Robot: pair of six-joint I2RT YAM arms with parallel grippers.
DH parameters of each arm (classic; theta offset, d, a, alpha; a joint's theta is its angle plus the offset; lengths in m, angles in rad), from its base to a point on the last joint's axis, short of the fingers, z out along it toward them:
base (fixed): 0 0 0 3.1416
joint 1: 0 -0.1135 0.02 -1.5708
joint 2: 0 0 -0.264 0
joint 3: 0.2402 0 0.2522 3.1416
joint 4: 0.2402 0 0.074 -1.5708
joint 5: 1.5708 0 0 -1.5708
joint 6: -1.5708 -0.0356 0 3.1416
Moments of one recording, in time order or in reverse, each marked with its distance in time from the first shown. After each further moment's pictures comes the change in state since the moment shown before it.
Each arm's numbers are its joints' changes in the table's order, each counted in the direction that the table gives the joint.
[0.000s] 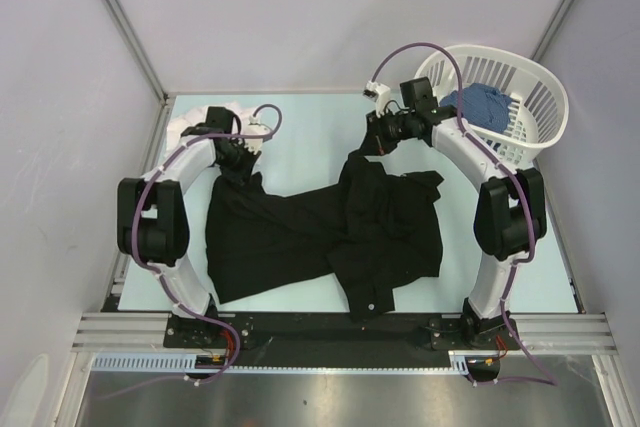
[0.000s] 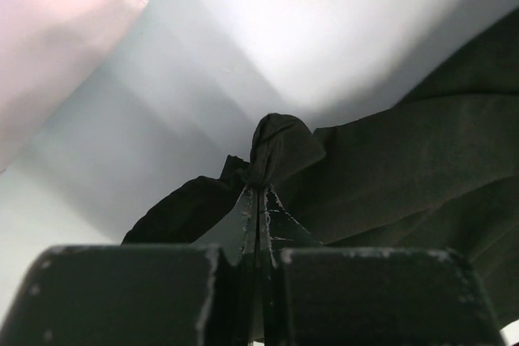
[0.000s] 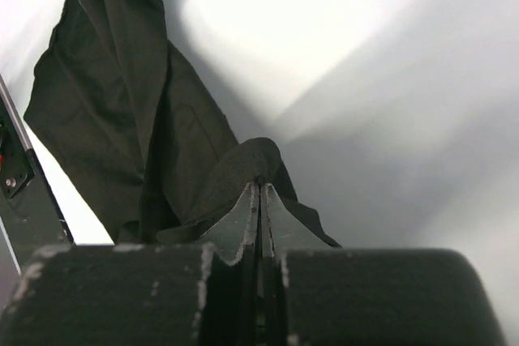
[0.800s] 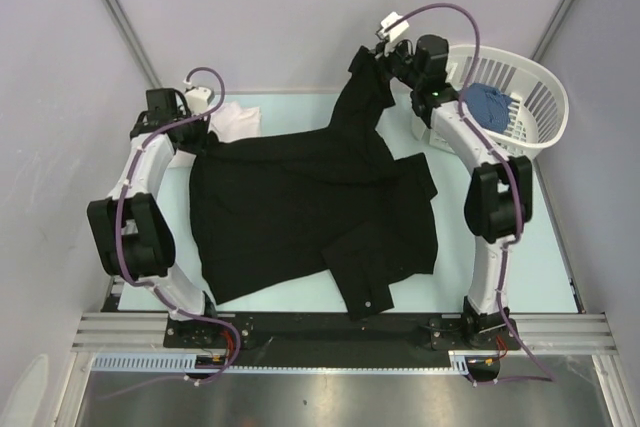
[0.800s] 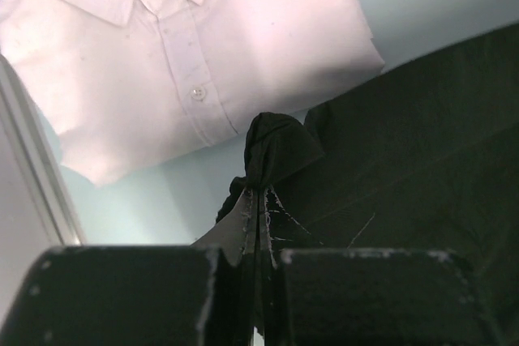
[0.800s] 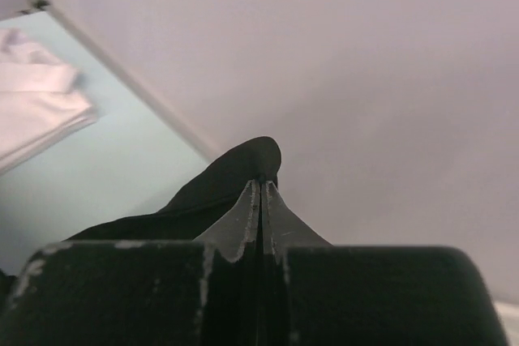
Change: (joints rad) left arm -0.243 0.116 0.072 -0.168 -0.022 0.141; right arm 0.053 -0.129 0.219 -0.715 0.295 0.147
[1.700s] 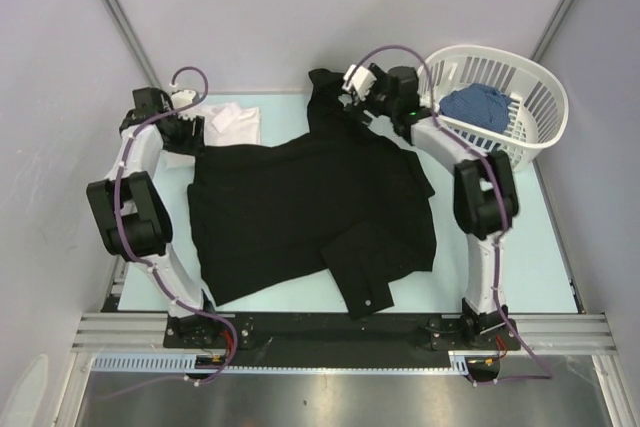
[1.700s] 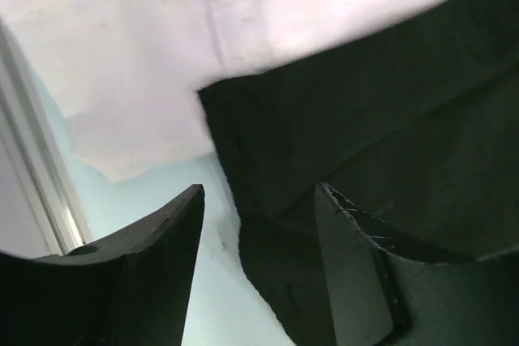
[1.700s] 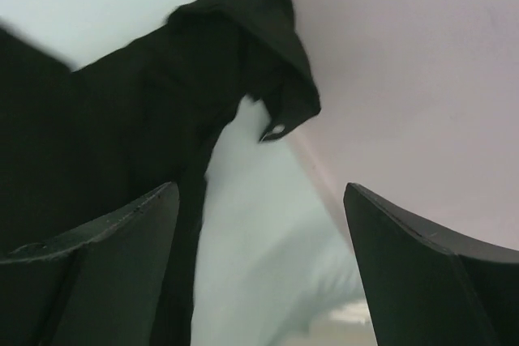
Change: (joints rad) left arm -0.095 -0.192 0.109 0.011 0.011 0.026; right arm -0.084 -0.179 -0.094 -0.034 0.148 0.434
